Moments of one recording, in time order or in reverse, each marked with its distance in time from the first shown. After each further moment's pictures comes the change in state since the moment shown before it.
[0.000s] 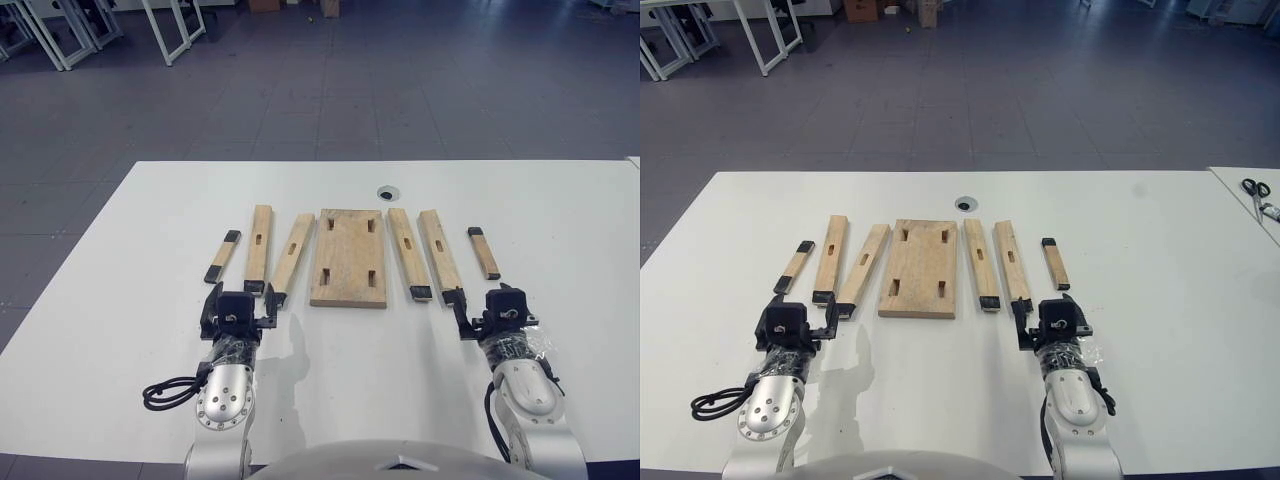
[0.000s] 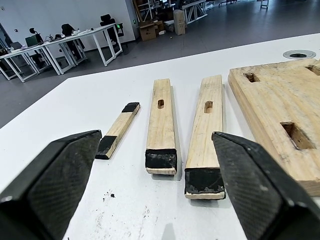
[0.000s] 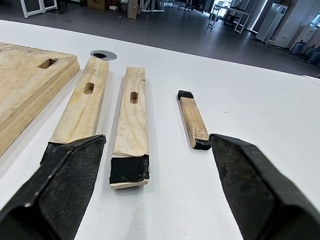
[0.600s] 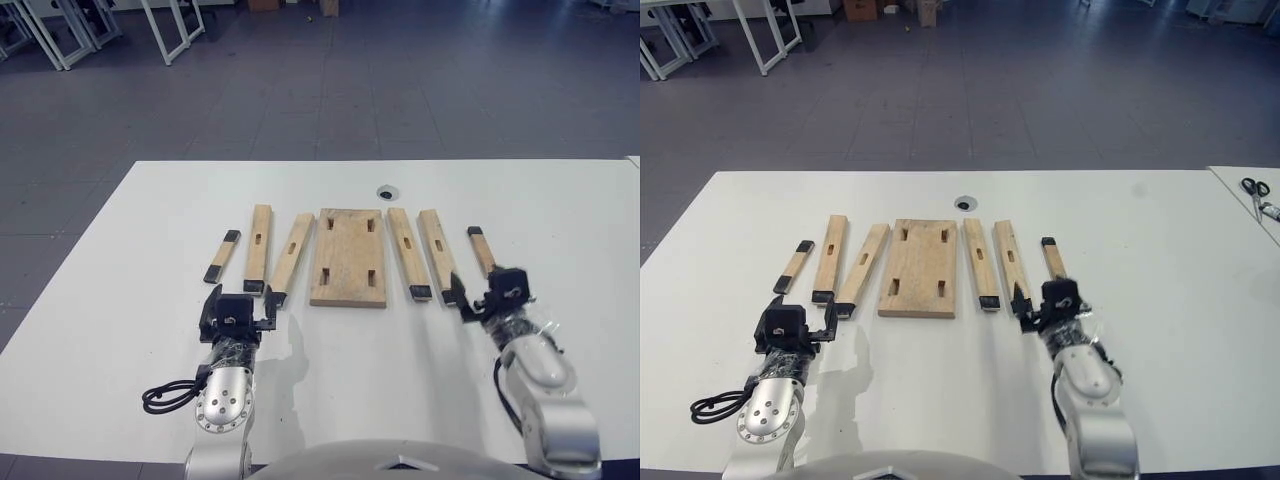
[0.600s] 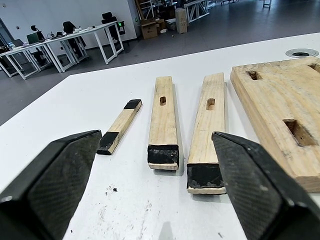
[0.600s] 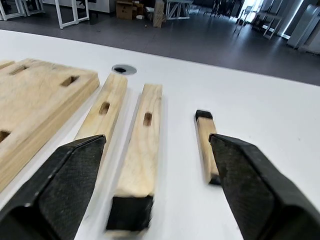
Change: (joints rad) left arm 0.023 -0.008 0.005 -0.001 -0.001 -0.012 0.002; right arm -0.271 -0.132 -0.177 0.169 0.166 0.024 0.169
